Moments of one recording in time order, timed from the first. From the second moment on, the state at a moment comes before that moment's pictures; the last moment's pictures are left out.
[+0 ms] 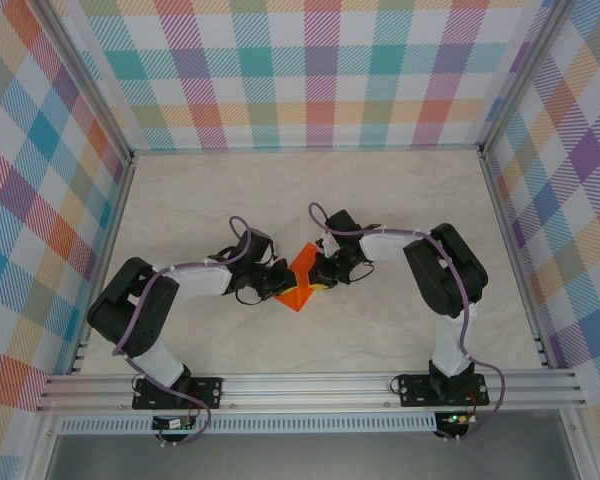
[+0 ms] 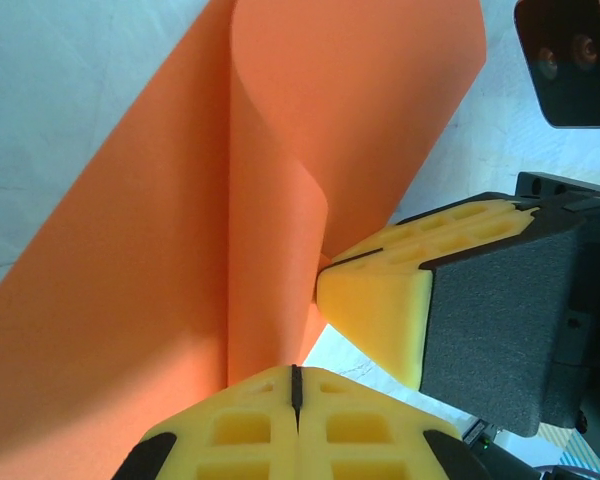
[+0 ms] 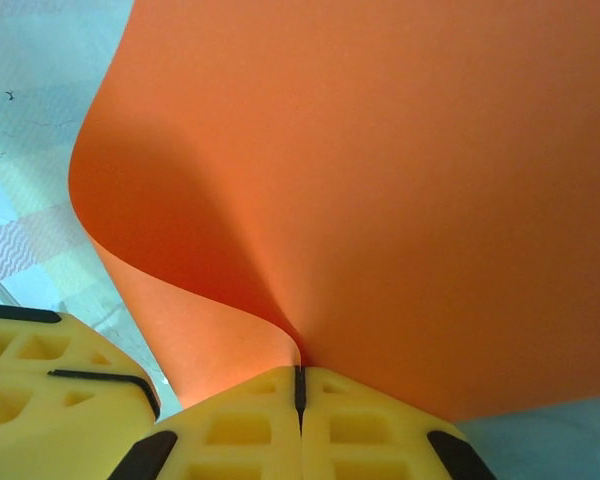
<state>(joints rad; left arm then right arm) -0.58 1.64 0.75 -0.05 0.51 -0.96 0.60 1.95 1.11 -0.43 -0.64 0.63</state>
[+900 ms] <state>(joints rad) -0.59 1.68 0.77 -0.03 0.52 -0.96 0.60 1.90 1.12 -0.47 -0.59 0.60</state>
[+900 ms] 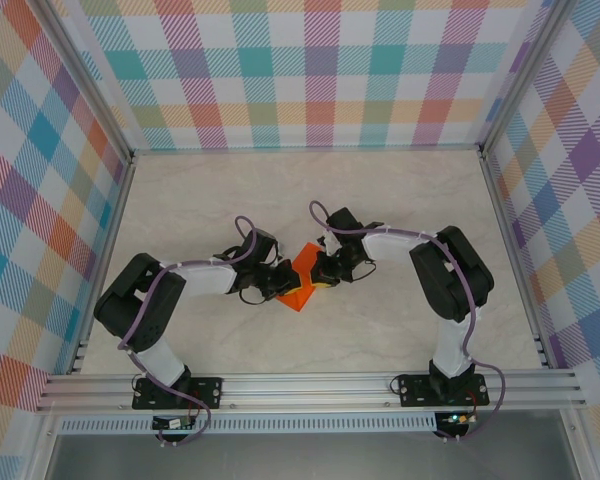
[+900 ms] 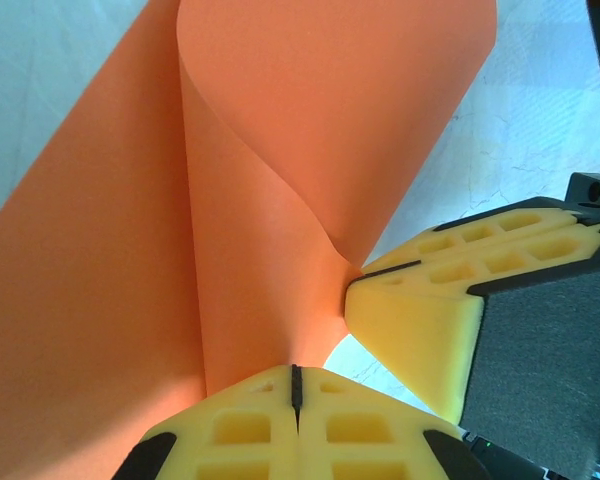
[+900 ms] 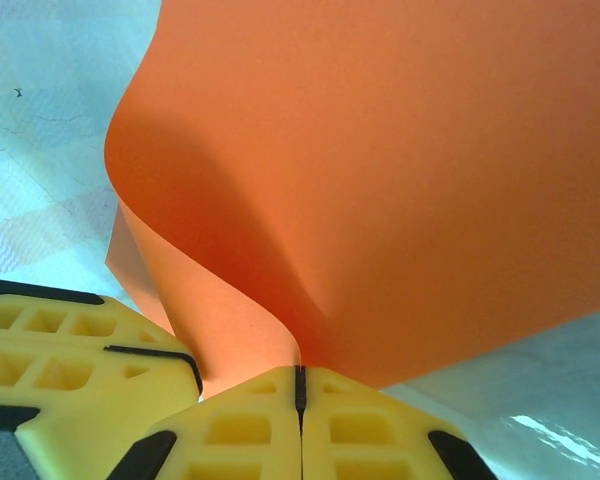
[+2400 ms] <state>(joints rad) -0.60 1.64 0.76 -0.03 0.51 -0.95 0.60 1.93 1.15 -0.50 -0.58 0.58</state>
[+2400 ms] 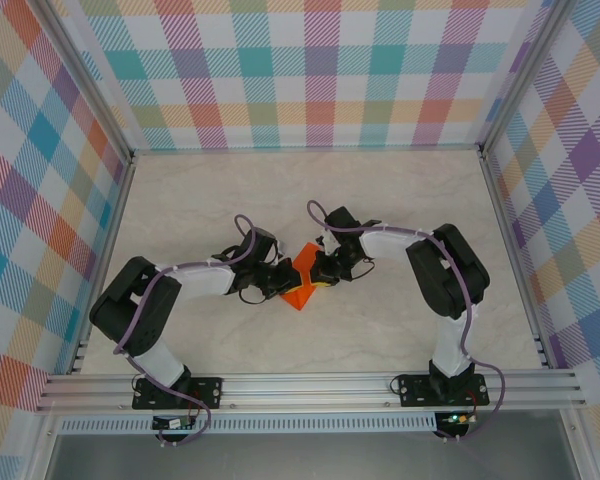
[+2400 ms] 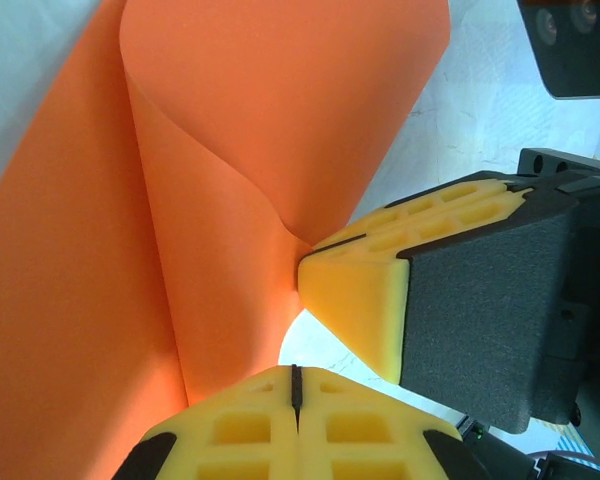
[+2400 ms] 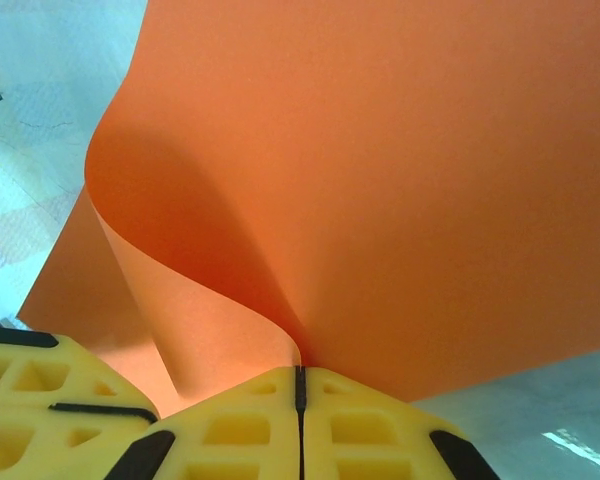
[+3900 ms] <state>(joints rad) -0.60 1.71 0.76 -0.03 0.51 -0.95 0.60 1.94 1.16 -0.52 -0.57 0.57</state>
